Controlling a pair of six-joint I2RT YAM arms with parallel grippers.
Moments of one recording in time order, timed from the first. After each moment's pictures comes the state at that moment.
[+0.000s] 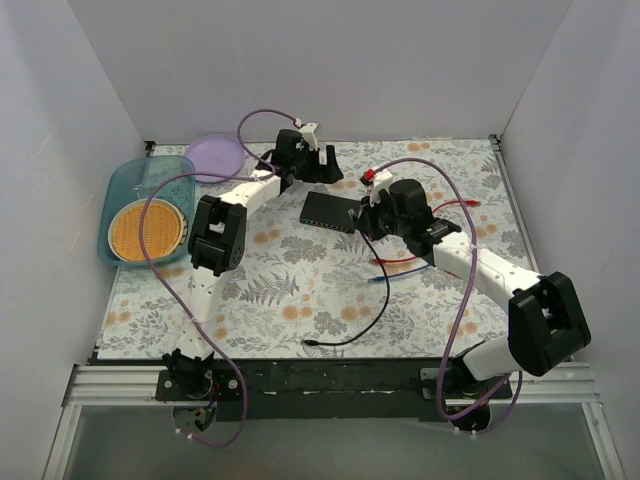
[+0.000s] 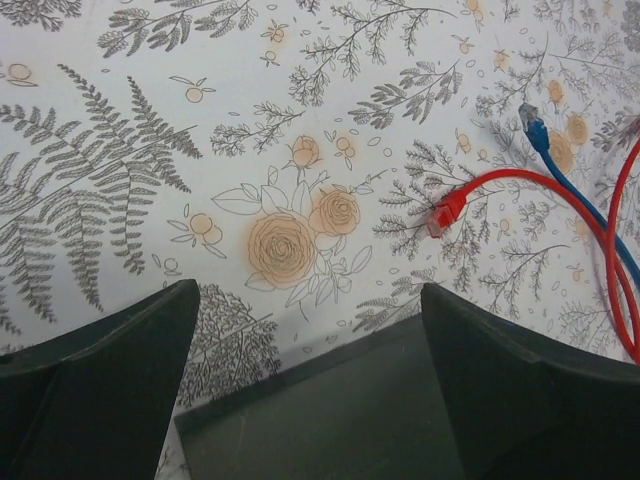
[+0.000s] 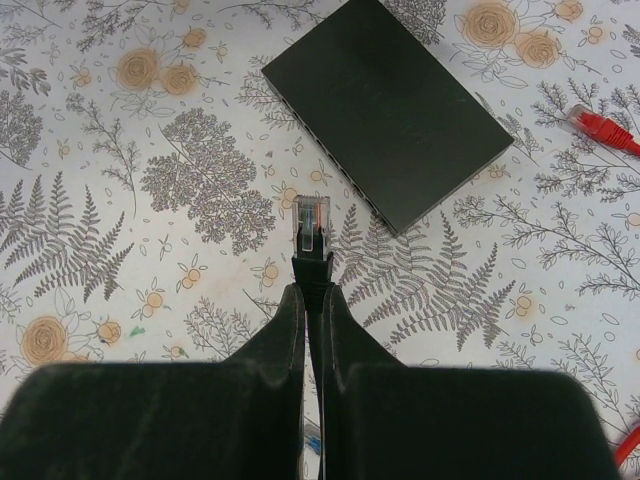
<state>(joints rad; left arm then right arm) -0.39 2.38 1.91 -0.04 0.36 -0.30 0.55 1.42 0.95 -0.06 -0.20 0.05</state>
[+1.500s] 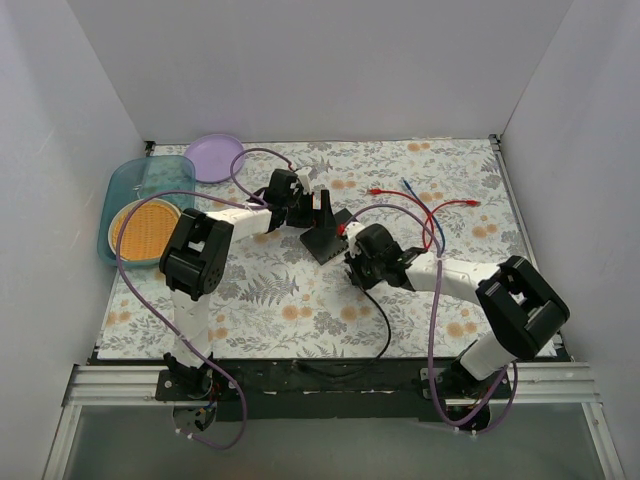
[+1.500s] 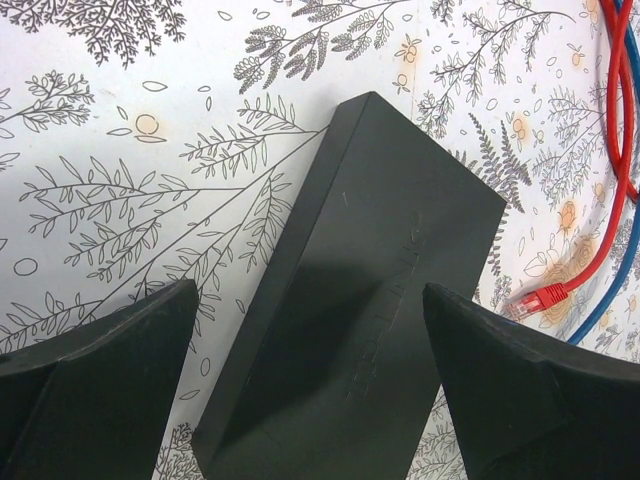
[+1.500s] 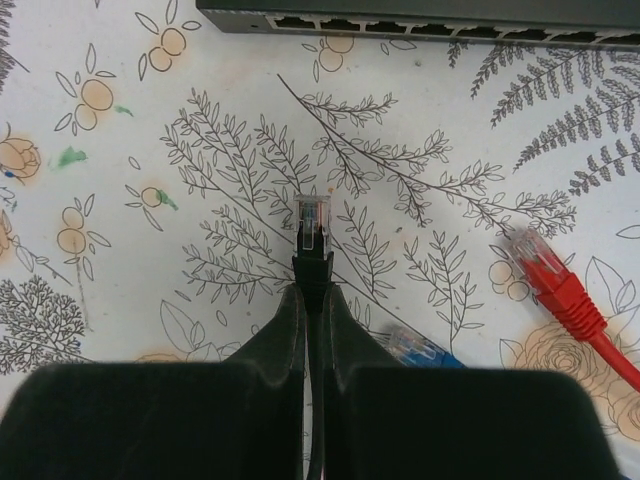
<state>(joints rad) -0.46 2.04 1.30 0.04 0.38 -0.35 0.76 1.53 0.77 -0.13 -0.06 0.08</state>
